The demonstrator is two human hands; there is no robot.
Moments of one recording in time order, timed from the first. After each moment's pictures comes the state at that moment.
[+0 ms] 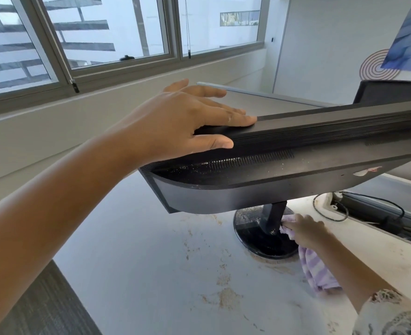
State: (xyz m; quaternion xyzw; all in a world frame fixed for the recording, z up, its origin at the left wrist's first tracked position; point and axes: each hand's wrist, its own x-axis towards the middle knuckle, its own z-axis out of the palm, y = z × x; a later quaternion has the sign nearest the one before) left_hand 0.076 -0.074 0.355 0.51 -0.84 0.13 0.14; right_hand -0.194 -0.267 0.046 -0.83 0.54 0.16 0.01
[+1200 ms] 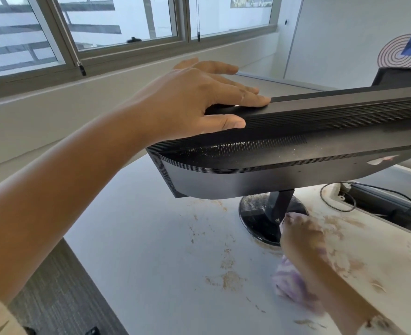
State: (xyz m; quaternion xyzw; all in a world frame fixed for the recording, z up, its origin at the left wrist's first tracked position) left_hand 0.073 -0.070 0.356 0.54 -0.83 0.12 0.13; right_hand -0.157 -0.191 0.052 -0.77 0.62 0.14 -0.02
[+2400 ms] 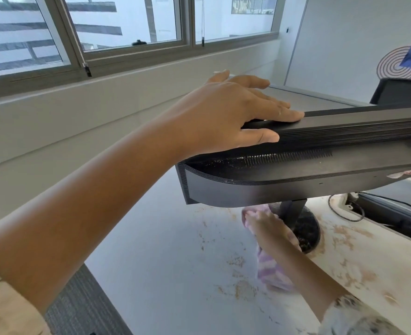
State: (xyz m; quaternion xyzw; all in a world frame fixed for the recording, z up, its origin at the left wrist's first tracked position) left_hand 0.078 -0.072 0.355 0.54 -0.83 0.11 0.13; right_hand -0.077 -0.199 0.036 -0.88 0.48 -0.01 -0.01
